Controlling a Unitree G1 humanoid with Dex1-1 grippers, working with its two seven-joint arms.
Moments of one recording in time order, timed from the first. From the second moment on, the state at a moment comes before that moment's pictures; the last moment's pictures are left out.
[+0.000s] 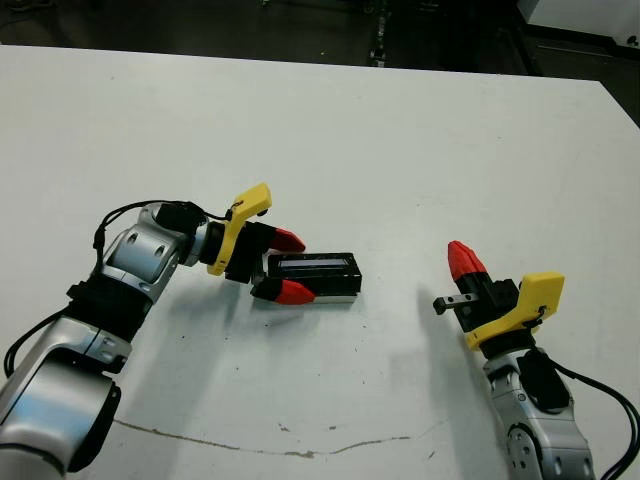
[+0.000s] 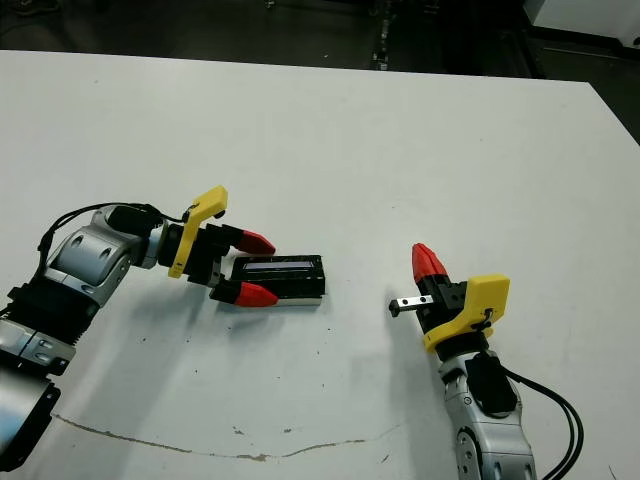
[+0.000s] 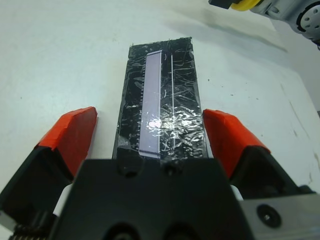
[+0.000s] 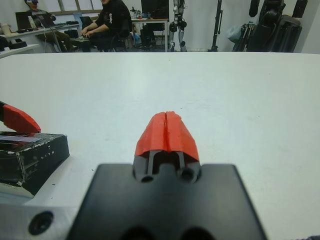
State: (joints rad) left arm -0.70 0.49 -0.34 0.42 -0.22 0.43 -1.32; right arm 0.12 -0.15 -0.04 -0.24 0.25 0.07 0.23
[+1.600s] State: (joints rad) left arm -0.65 0.47 -0.29 0.36 -0.26 0.59 -1.27; right arm 0.12 -0.15 -0.05 -0.23 0.27 0.07 0.23
